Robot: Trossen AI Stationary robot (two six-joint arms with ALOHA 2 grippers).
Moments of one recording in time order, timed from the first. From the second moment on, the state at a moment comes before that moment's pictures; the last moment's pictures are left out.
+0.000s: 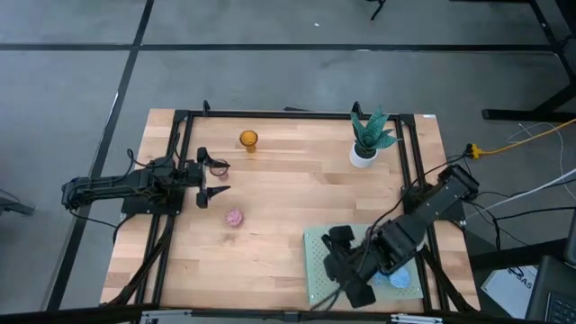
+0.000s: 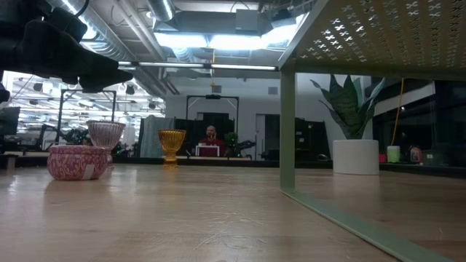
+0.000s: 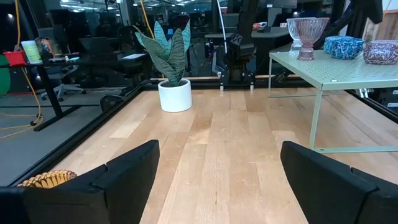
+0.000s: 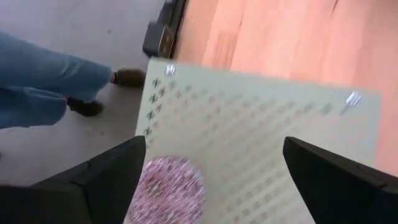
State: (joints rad) left arm 0.16 0.08 0.04 -0.01 0.02 0.05; right arm 0.67 1.82 1.86 -1.16 0.08 0.40
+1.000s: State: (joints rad) left arm 0.16 0.08 0.04 -0.01 0.02 0.05; right arm 0.01 1.91 1.87 -0.67 0.05 -0.33
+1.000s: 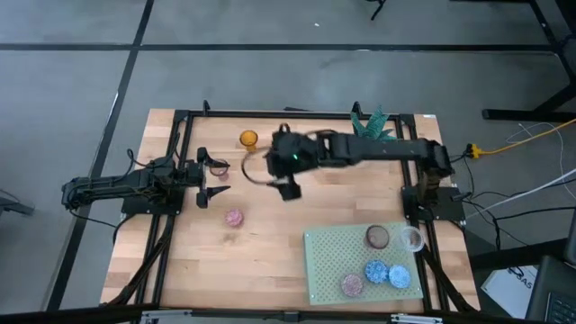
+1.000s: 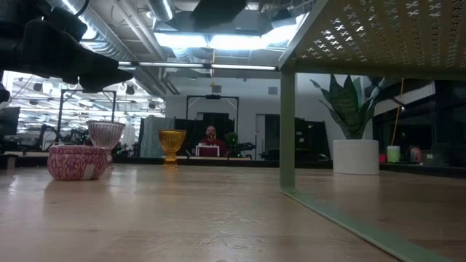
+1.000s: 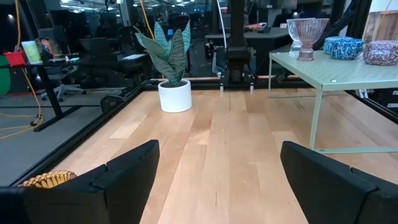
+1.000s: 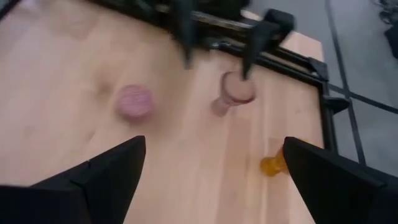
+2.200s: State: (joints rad) left arm 0.16 0.09 0.04 0.00 0.02 0.05; right arm -0.22 2.11 1.87 -0.50 0.02 -0.22
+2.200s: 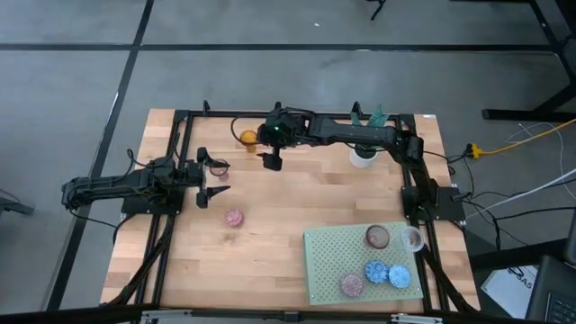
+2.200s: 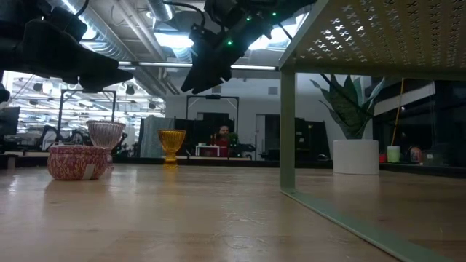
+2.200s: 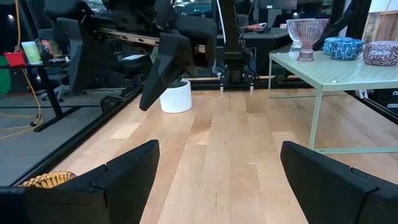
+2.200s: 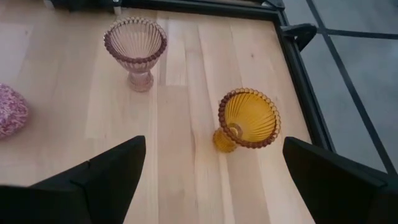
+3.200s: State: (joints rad) left arm 0.16 0.12 0.04 0.47 -0.03 -0.56; right arm -0.28 1.95 1.87 -0.77 -0.29 -0.23
